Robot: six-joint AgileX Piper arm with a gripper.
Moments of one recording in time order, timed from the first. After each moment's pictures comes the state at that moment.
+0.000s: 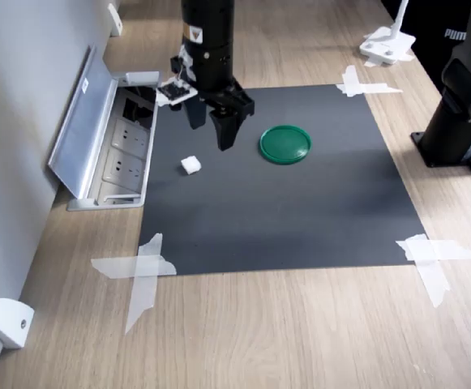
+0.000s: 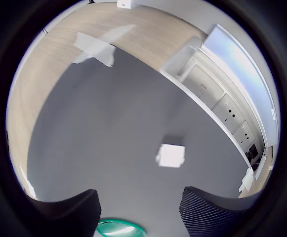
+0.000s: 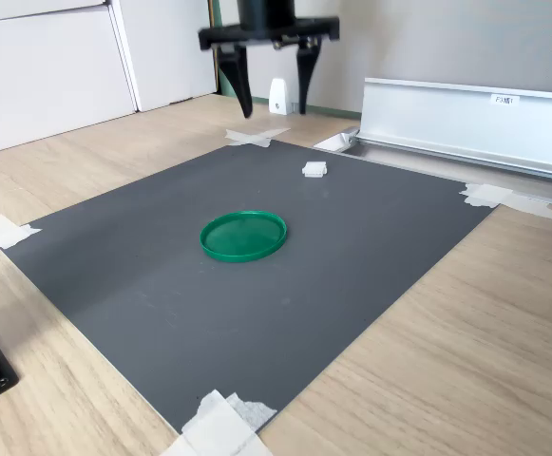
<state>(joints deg) 3.2 106.5 -85.4 0.0 59.9 -33.9</state>
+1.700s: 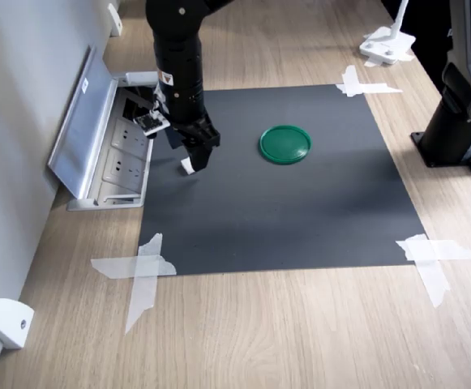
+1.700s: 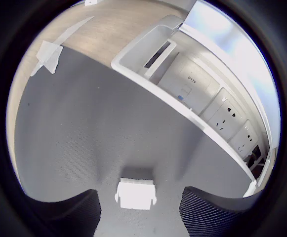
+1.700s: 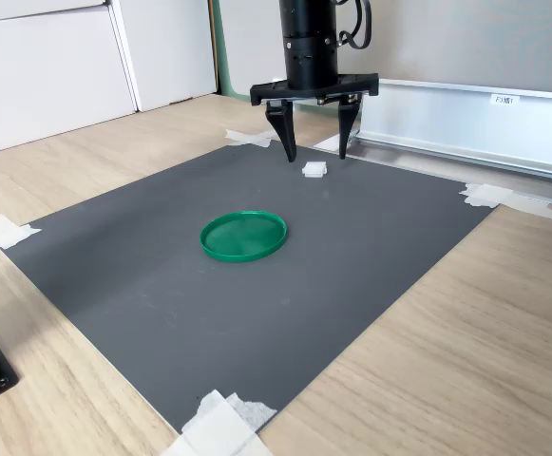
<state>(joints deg) 2.5 117.9 -90.5 -2.1 55.0 -29.5</state>
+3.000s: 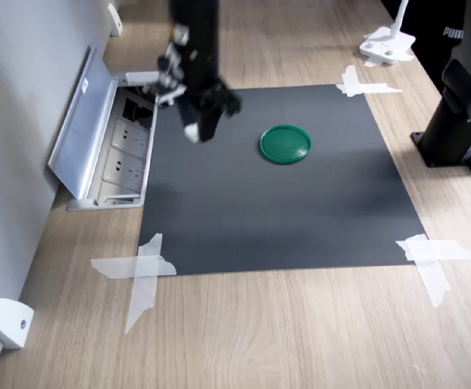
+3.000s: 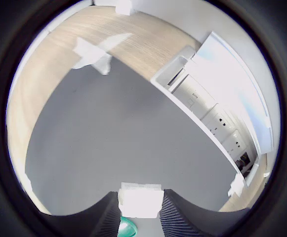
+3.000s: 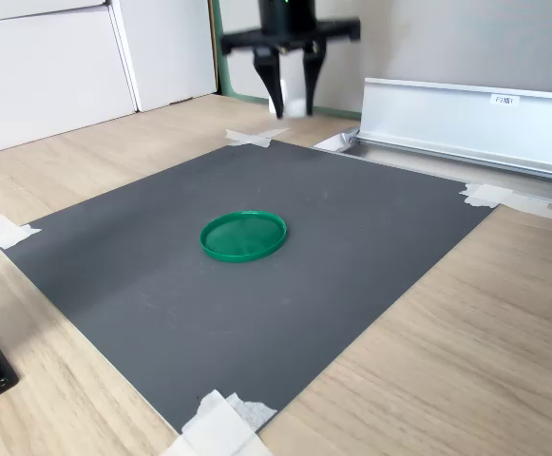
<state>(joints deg) 2.5 98.2 -81.4 0.7 60.5 -38.8</state>
